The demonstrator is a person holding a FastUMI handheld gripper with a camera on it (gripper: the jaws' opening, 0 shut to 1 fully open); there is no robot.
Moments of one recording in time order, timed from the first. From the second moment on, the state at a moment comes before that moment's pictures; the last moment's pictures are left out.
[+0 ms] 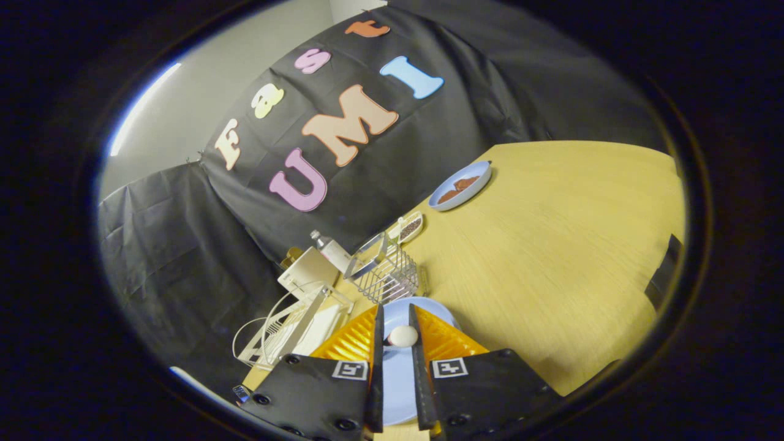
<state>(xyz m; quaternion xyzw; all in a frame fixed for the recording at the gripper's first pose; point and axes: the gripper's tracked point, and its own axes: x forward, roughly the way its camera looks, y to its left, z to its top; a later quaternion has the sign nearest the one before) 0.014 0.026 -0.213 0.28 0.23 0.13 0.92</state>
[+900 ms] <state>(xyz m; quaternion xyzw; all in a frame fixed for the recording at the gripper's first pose) 0.010 -0.021 -0.158 0.04 0.10 0.06 0.99</state>
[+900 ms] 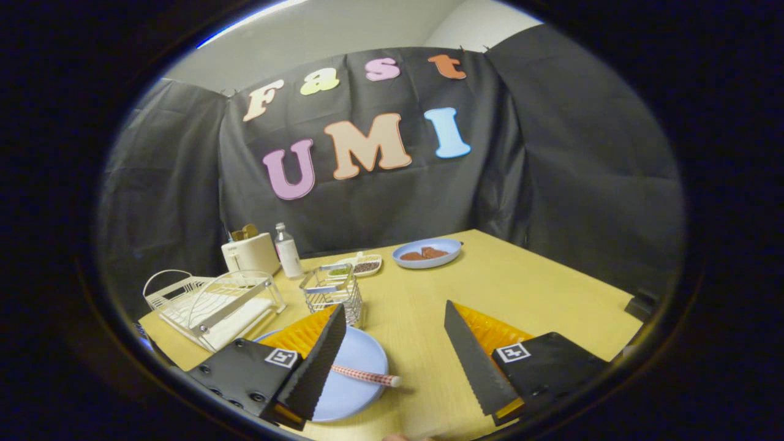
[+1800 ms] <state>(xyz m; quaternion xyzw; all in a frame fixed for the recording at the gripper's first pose) -0.049 -0.016 -0.070 0.03 0.02 0.09 1.00</state>
